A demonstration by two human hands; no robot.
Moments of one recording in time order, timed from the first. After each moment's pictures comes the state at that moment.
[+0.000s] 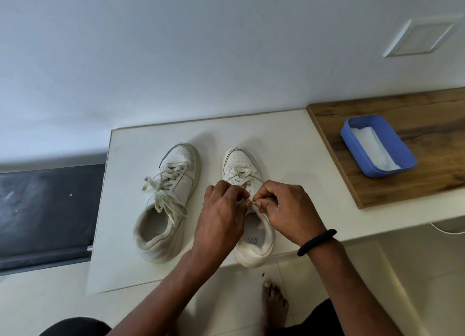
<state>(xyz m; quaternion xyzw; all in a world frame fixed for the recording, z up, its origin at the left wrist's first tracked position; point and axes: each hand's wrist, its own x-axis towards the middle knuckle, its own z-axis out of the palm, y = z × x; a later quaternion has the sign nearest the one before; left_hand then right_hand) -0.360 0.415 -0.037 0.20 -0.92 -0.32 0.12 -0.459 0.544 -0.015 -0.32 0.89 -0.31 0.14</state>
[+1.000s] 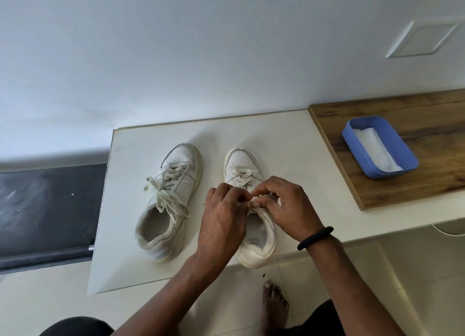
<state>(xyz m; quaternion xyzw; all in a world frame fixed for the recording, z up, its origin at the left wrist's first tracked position) -0.357 0.419 -0.046 0.20 -0.89 -0.36 0.18 -0.473 0.545 -0.035 -0.37 0.83 -0.39 0.13</state>
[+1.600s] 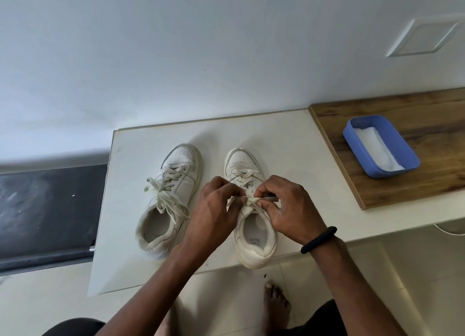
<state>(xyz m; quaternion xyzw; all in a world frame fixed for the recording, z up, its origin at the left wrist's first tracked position) -0.361 0.389 -0.040 0.17 -0.90 -0.37 0.12 -0.471 0.547 -0.032 -0.42 0.84 -0.35 0.07</state>
